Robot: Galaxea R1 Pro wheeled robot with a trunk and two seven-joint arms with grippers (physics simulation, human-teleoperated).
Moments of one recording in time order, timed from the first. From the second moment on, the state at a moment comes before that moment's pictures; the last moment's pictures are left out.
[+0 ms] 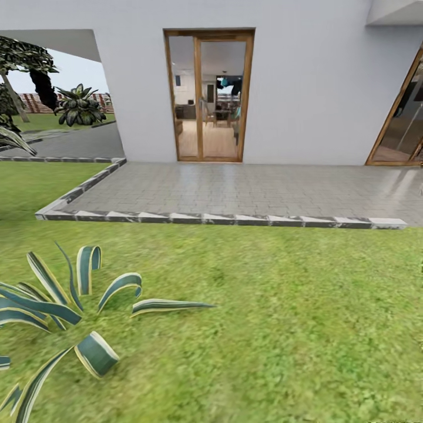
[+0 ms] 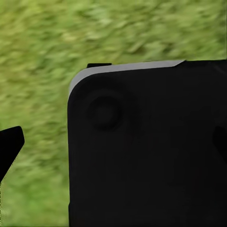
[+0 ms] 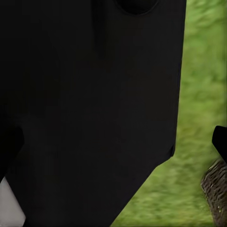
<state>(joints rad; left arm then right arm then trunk) -0.01 0.00 -0.01 -0.02 -0.01 -0.45 0.01 0.00 0.02 -0.07 -0.02 0.01 -0.12 0.01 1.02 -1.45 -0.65</state>
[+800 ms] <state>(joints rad) -0.01 0.00 -0.01 -0.02 -0.01 -0.45 0.01 0.00 0.01 -0.07 -0.02 0.01 -0.12 0.01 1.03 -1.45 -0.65</state>
